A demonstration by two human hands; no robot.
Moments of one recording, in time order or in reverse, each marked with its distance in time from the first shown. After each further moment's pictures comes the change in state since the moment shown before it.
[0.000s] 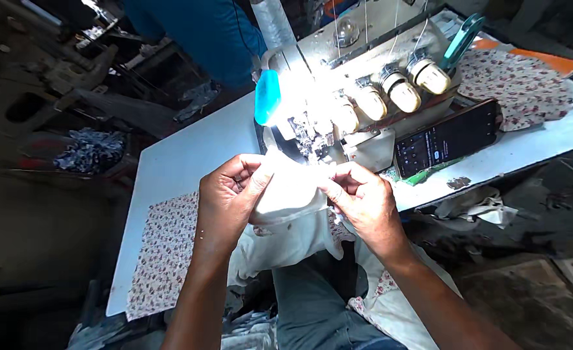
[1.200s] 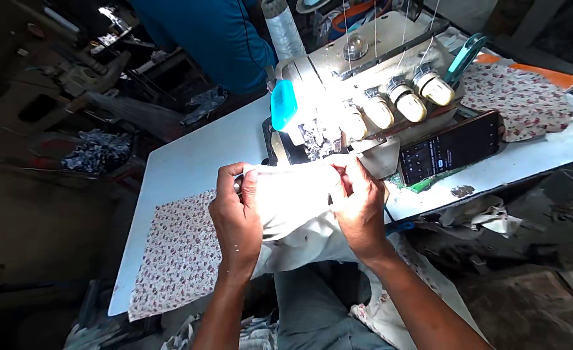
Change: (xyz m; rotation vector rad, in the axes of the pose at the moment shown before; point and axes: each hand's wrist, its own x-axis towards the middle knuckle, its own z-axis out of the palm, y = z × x) left_hand -0.015 -0.029 0.012 0.388 0.350 0.082; right_hand 0.013 0.005 0.026 -0.407 0.218 -0.303
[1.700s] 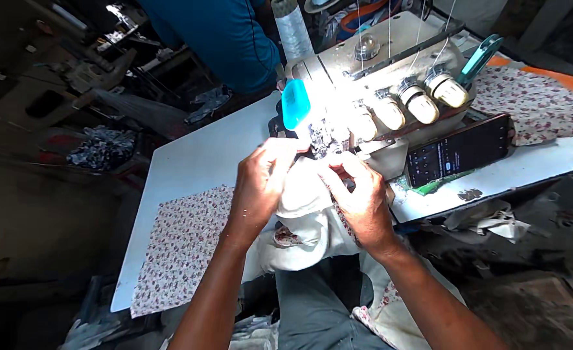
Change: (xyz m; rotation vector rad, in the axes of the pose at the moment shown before) left_hand 0.041 0.015 0.005 -0.175 -0.390 0.230; right_hand 0.009 0.004 0.000 0.126 -0.136 -0.016
